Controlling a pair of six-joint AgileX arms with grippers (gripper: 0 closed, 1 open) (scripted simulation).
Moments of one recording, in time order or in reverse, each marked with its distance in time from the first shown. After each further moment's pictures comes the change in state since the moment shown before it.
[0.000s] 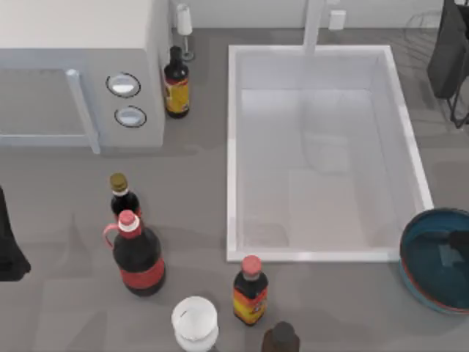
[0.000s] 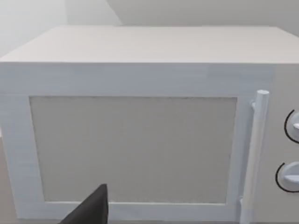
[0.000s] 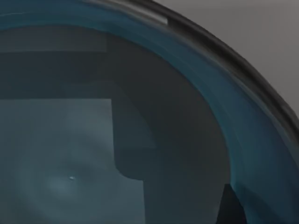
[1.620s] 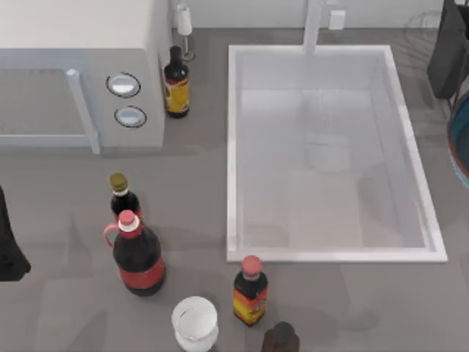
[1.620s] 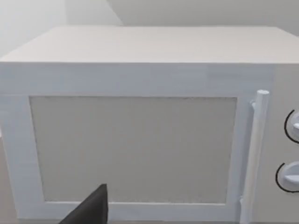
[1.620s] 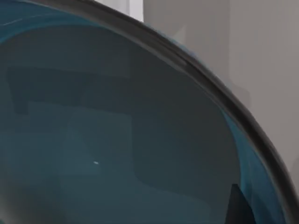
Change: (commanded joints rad) left arm 0.000 0.000 0.000 0.000 0.000 0.000; right arm -0.064 -0.151 0.692 -0.723 -0.056 -0.015
